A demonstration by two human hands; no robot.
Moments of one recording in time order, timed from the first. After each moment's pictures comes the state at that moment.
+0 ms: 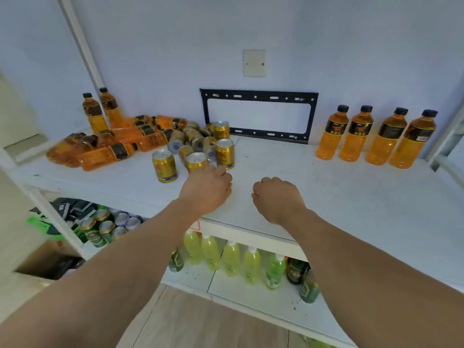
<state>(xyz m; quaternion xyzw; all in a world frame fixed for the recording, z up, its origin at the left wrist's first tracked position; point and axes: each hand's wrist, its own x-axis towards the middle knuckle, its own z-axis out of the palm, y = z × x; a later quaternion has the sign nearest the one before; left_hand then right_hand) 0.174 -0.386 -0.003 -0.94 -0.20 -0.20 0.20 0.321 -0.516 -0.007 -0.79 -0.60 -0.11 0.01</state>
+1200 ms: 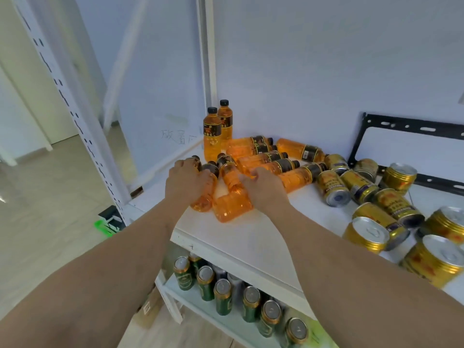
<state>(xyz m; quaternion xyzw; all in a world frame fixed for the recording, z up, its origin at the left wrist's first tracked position) -0.112 0.082 -0.004 -0.74 -0.61 -0.24 -0.14 0.045 -0.021 0.001 -0.80 -0.48 0.16 0.33</state>
